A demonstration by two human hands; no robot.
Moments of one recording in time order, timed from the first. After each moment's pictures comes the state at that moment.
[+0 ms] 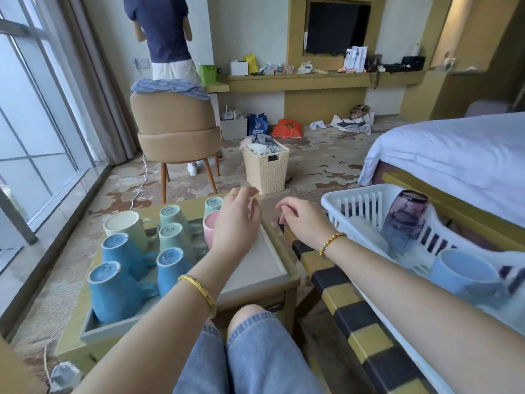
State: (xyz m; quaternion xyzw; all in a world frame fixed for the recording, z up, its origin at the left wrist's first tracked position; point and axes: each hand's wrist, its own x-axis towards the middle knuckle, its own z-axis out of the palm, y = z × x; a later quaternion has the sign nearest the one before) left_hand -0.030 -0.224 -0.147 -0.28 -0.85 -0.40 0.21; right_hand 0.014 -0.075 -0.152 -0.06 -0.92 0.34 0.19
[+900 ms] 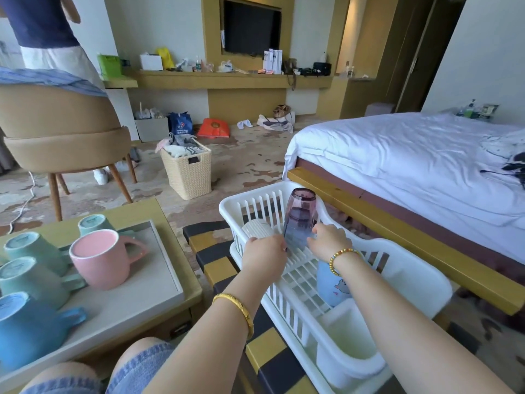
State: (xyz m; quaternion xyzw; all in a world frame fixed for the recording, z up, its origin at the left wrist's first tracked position) left_hand 0.066 -0.013 -0.191 -0.42 -0.89 -0.20 -0.03; right_hand 0.138 0.118 -0.186 -0.40 -0.91 0.12 0.03
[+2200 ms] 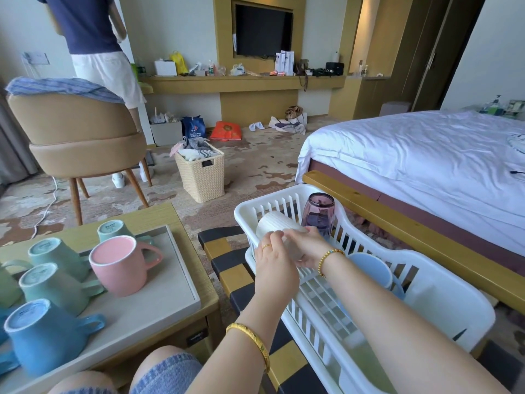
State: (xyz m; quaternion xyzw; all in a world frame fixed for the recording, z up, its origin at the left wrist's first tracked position) left_hand 0.070 -0.030 -0.206 -0.35 -0.85 -0.39 -0.01; right_hand 0.064 0.100 -0.210 -0.40 -0.62 0.67 0.08
